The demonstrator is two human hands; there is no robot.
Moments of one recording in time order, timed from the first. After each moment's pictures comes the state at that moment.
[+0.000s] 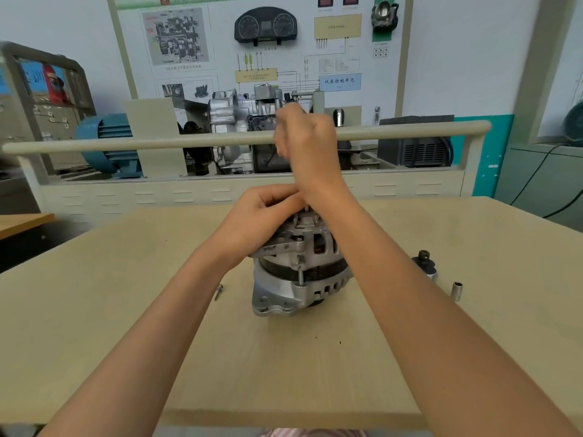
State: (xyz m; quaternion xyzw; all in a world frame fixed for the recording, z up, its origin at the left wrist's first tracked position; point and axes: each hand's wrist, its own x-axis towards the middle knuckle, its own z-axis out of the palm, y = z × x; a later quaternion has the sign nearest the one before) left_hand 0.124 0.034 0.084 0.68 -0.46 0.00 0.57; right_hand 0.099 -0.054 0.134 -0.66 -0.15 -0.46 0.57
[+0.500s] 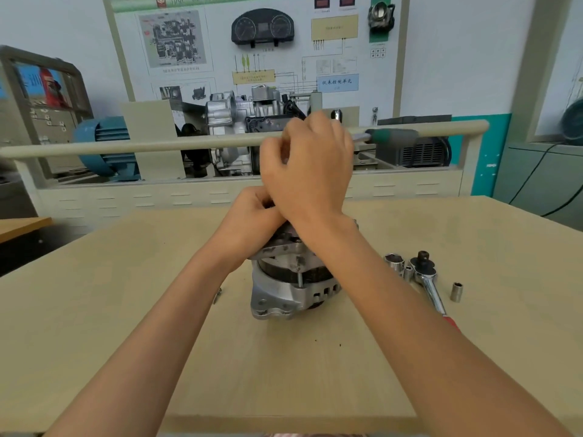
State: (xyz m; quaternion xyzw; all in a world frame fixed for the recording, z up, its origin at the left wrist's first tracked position) left_hand 0.130 0.033 0.082 0.71 -0.43 0.06 0.55; right_hand 0.097 -0.047 0.113 -0.75 0.06 -0.64 0.16
